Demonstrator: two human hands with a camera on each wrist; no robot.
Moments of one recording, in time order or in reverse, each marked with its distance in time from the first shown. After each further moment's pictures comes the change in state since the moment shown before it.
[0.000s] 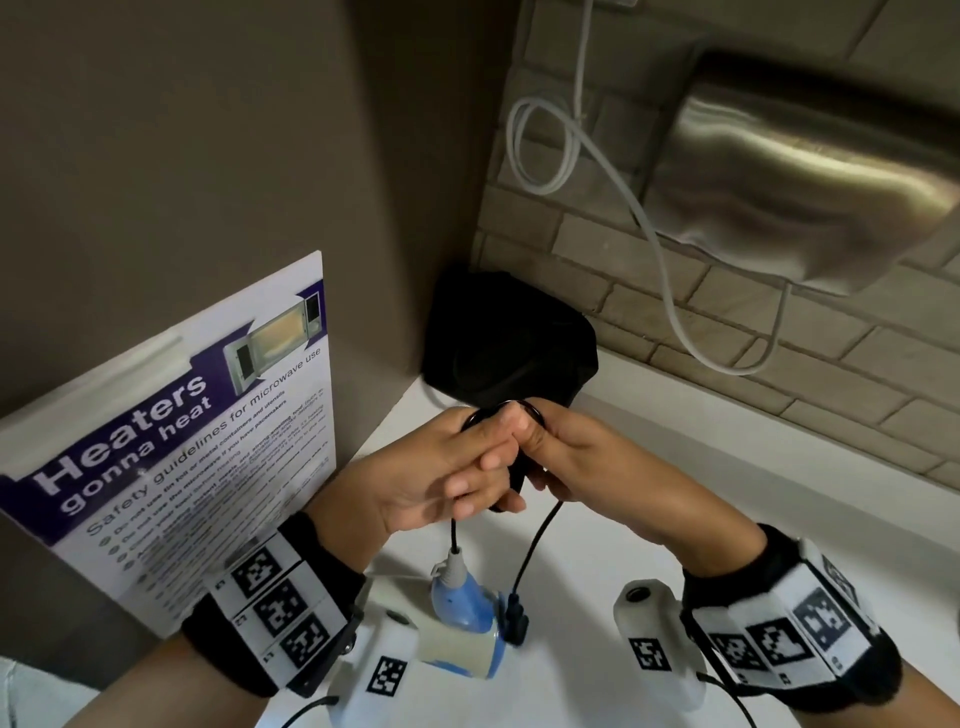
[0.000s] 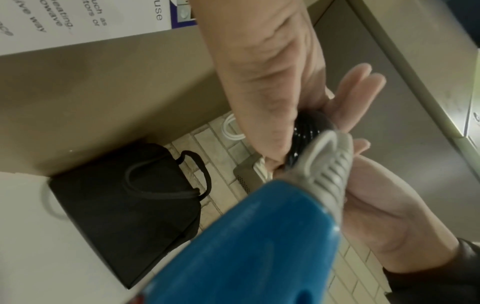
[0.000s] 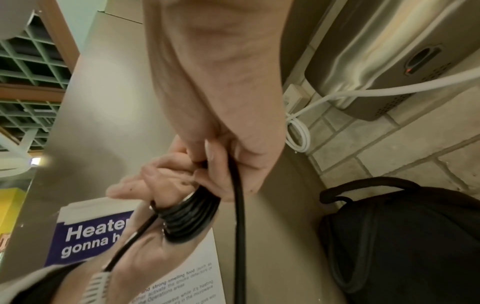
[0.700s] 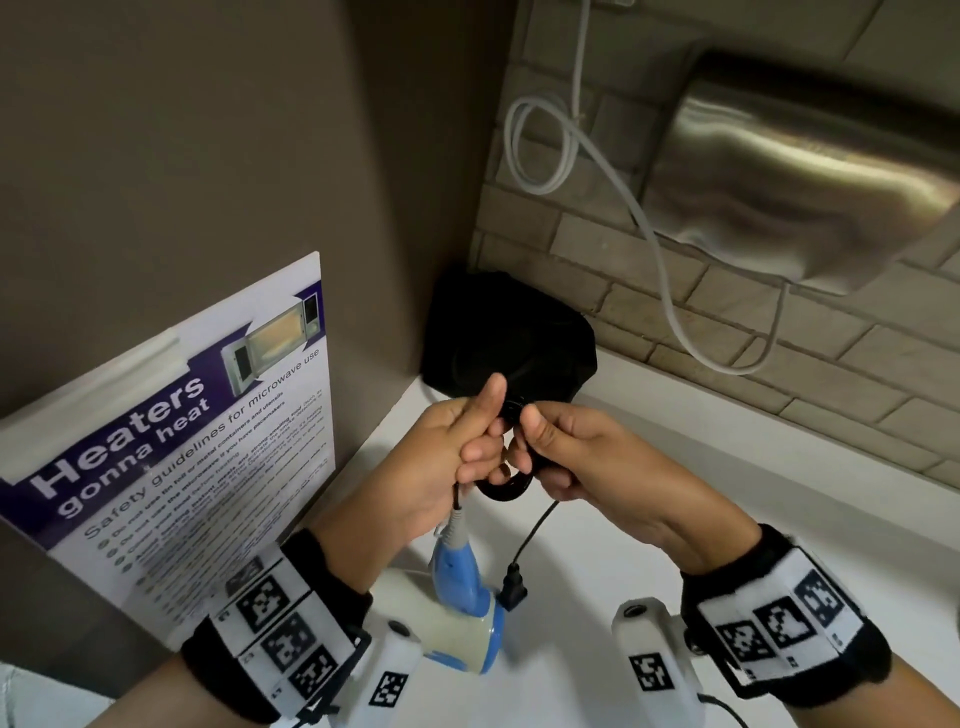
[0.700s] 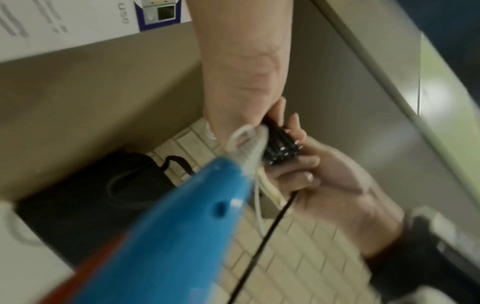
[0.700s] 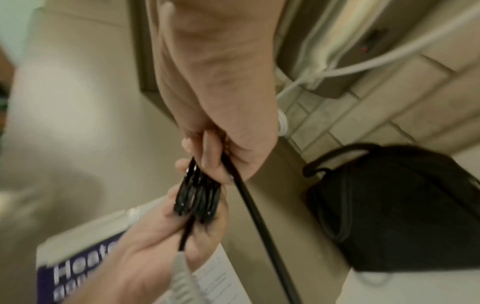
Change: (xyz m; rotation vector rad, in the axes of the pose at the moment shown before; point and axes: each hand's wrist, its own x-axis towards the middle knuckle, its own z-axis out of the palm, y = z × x) left_hand 0.010 -0.007 0.007 0.012 0.399 0.064; right_hand -0.002 0.005 -0.004 0.344 -0.017 0.065
